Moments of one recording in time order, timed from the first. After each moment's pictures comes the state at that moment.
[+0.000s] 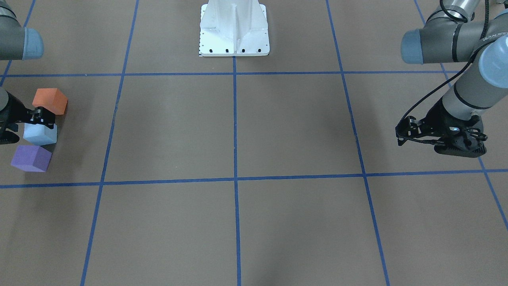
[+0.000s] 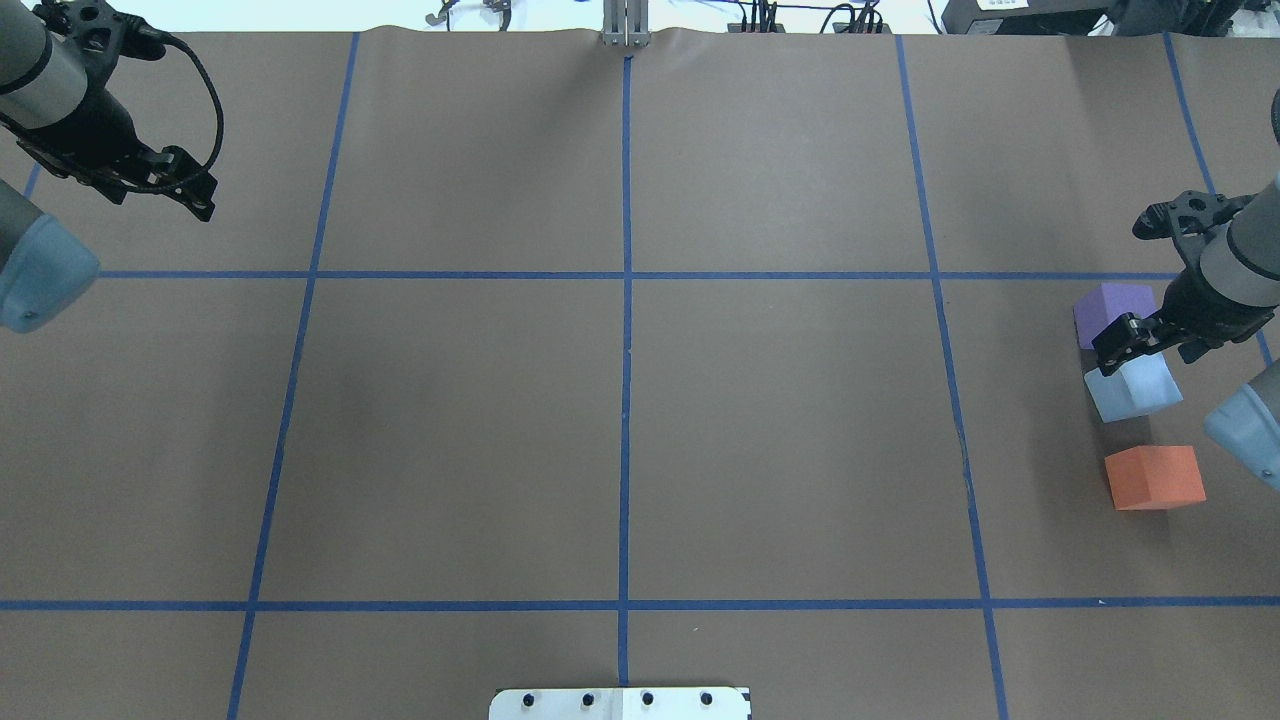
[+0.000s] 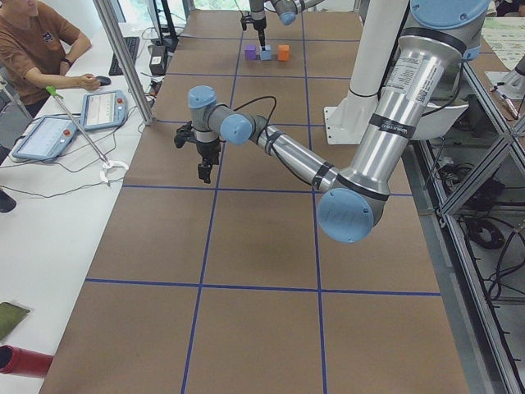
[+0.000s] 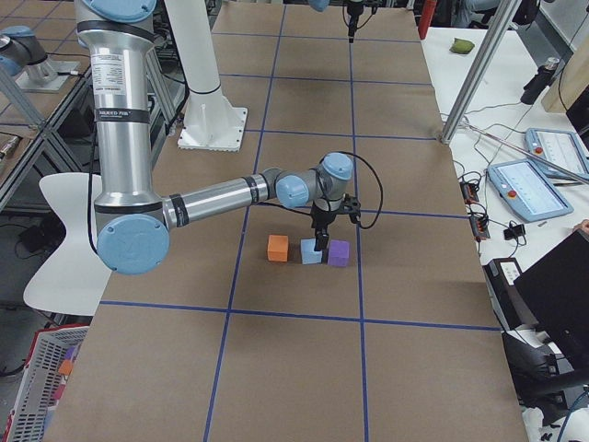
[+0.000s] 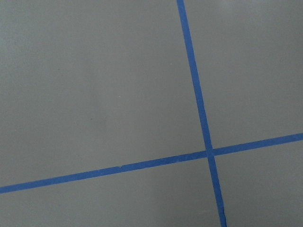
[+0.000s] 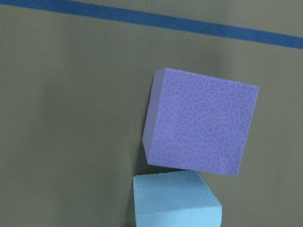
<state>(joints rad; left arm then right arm) -1.09 -1.94 -1.73 -1.51 -2.17 -0.46 1.02 -1.56 1.81 -1.52 2.19 0.50</state>
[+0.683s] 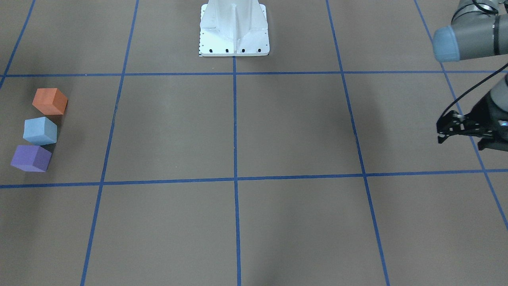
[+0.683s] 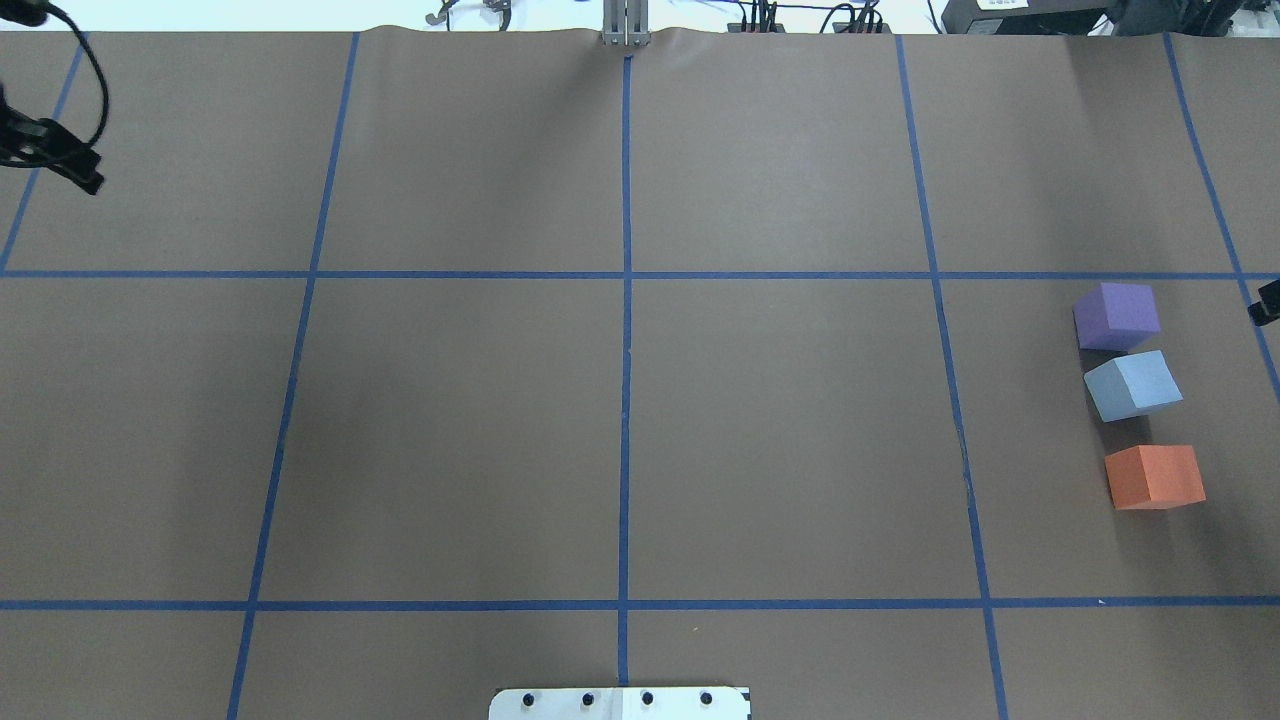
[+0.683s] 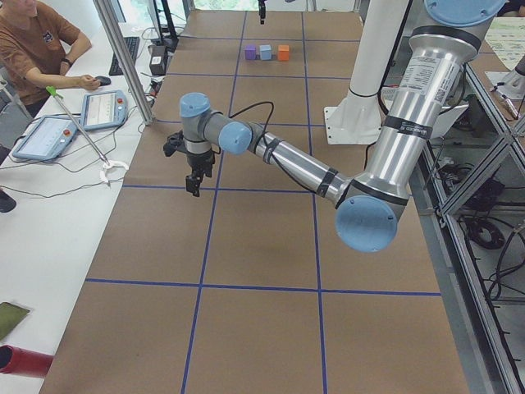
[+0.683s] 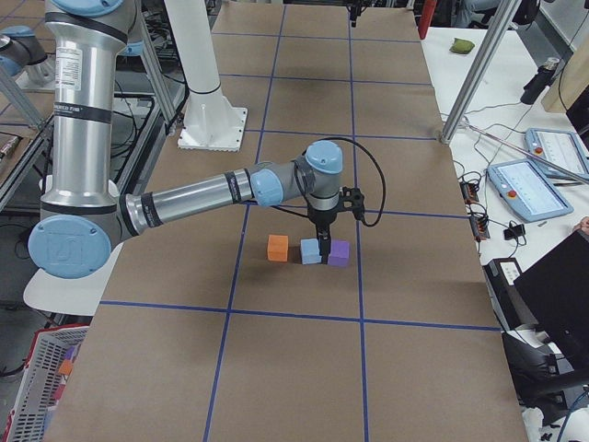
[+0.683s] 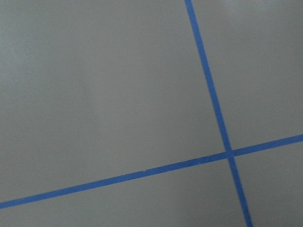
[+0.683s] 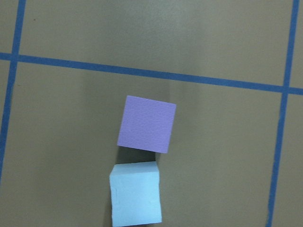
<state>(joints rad) -1.27 -1.85 -1.73 -1.51 -2.18 -0.16 1.30 -1.69 1.93 -1.53 2.23 0.23</state>
